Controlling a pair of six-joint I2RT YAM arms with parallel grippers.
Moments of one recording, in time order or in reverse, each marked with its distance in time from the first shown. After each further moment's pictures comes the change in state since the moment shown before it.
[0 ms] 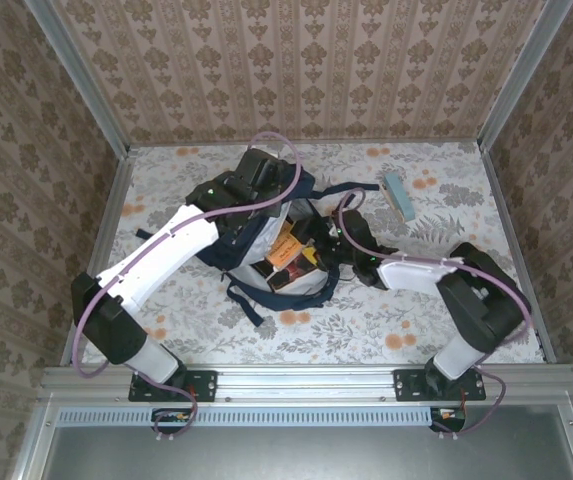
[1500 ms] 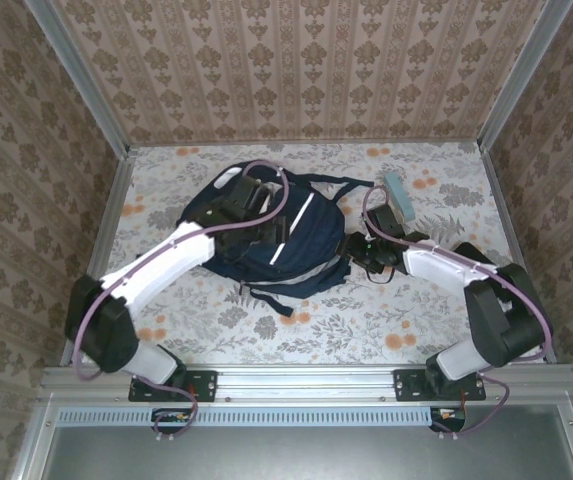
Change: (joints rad) left arm 0.047 -0.115 -0.352 0.102 0.257 -0.132; right arm -0.203 -0.116 0.064 -0.673 0.142 -0.476
